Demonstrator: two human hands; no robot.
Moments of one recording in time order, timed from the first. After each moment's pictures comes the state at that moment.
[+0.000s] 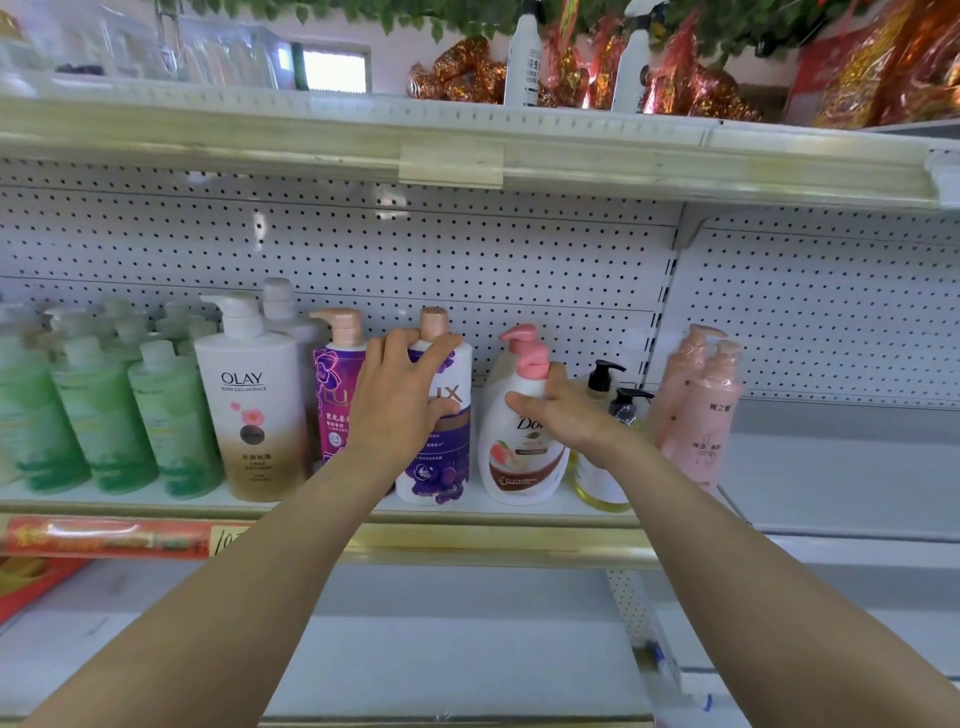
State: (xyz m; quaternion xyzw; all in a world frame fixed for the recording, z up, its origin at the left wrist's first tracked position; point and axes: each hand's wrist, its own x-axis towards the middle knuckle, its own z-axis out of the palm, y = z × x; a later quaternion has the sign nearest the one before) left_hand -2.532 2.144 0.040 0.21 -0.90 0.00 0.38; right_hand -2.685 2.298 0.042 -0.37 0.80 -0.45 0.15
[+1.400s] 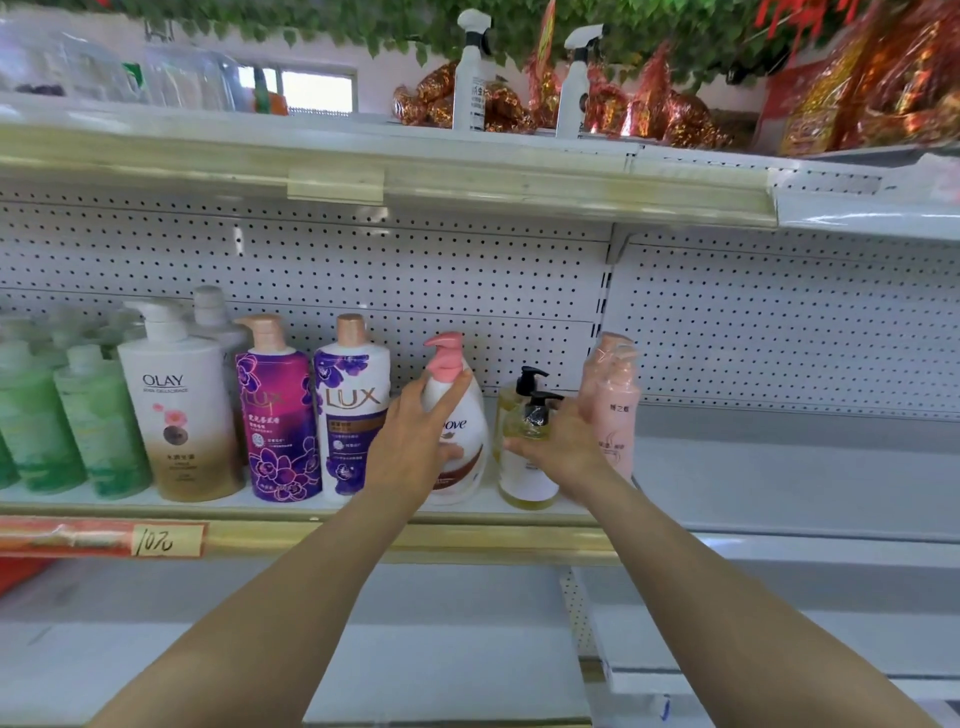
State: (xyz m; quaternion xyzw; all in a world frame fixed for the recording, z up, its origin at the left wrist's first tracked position) left_hand -2.591 2.233 0.006 0.23 -0.93 -0.08 0.27; right_hand -2.728 2.382 0.010 -0.29 0.85 -0.45 0.04
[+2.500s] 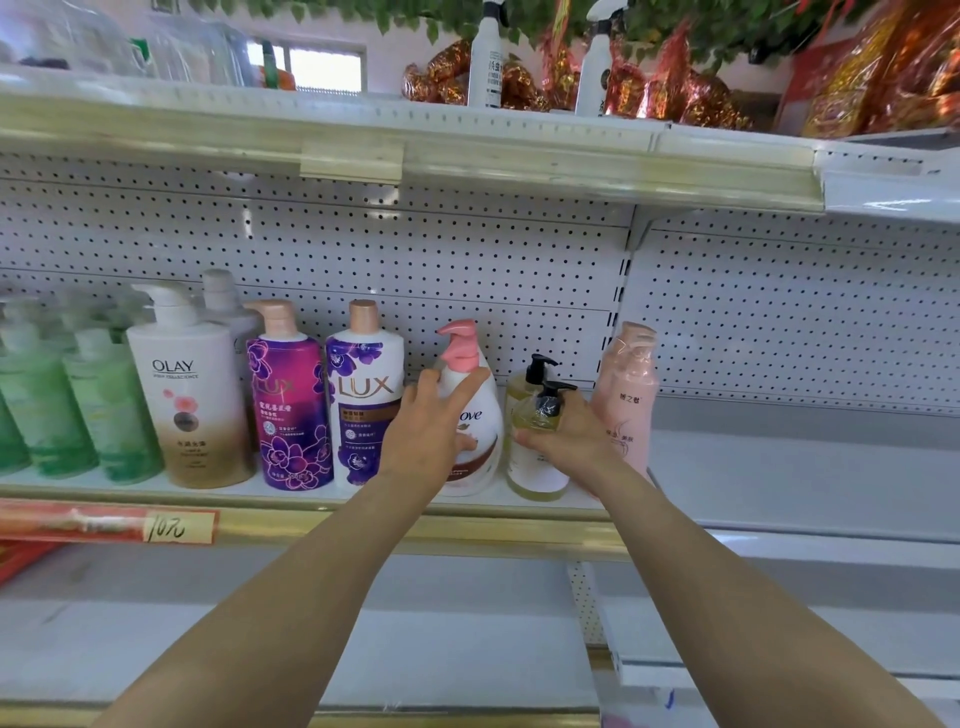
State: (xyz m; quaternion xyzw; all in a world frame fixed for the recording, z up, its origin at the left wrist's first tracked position) left_hand -2.593 2.230 0.008 0.23 -0.94 -0.08 0.26; right_hand -2.732 2.372 0.005 -0.29 0.86 -0.43 0.05
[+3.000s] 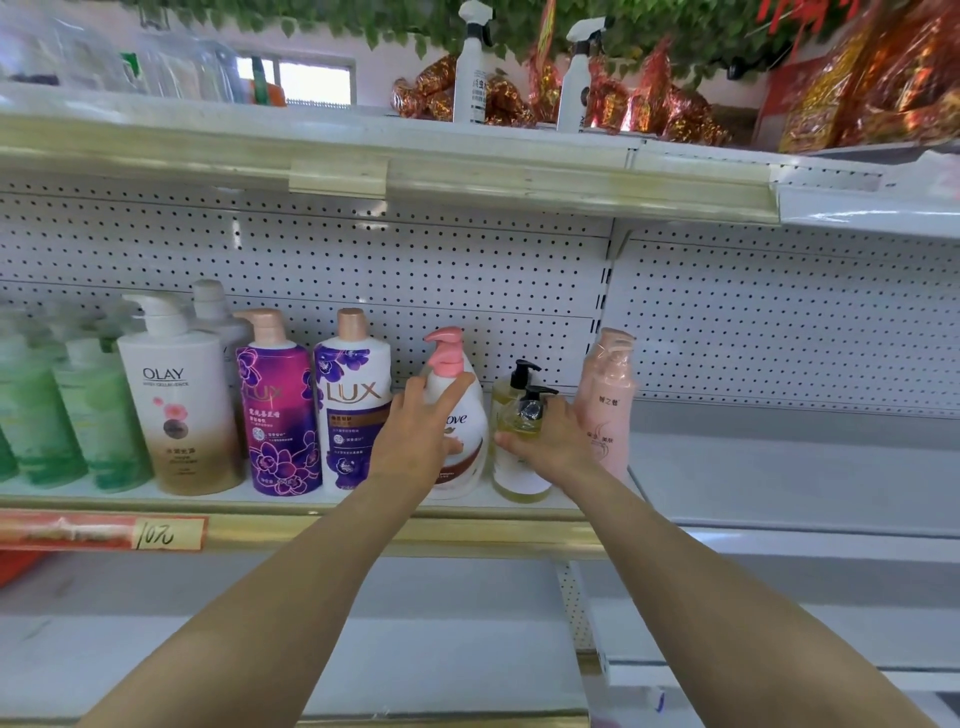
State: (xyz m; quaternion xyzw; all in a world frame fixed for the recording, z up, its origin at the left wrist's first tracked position) left_hand -2.595 2.234 0.008 0.23 -0.93 -0.09 0.26; right_hand -2.723 2.371 0.005 -0.28 0.88 -0.39 0.02
